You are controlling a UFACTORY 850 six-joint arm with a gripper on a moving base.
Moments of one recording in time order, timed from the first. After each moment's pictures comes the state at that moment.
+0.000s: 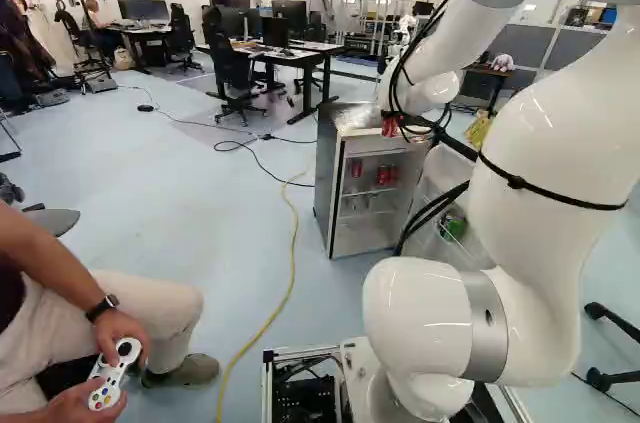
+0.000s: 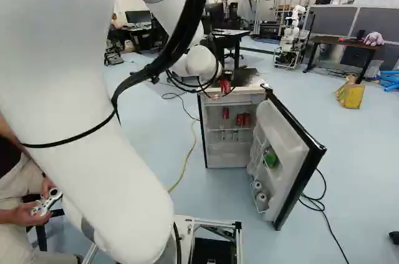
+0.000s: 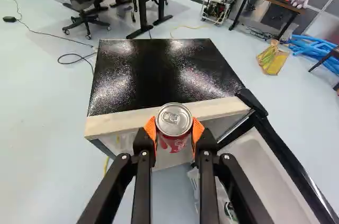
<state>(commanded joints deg) -18.0 -5.1 -45.2 -11.3 18.7 0.0</state>
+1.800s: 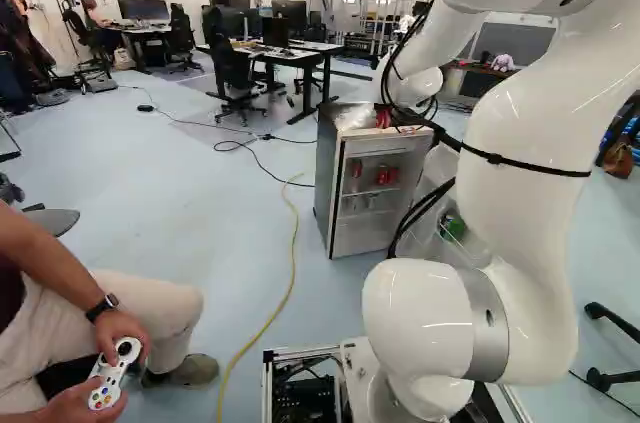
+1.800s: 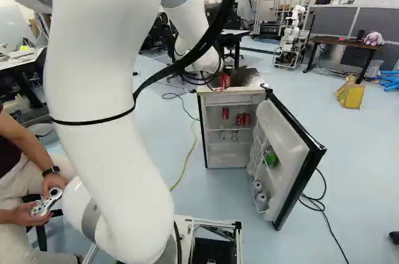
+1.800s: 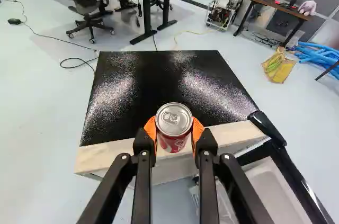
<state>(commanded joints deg) -16.2 -14.4 -55.5 -11.3 18.7 0.0</state>
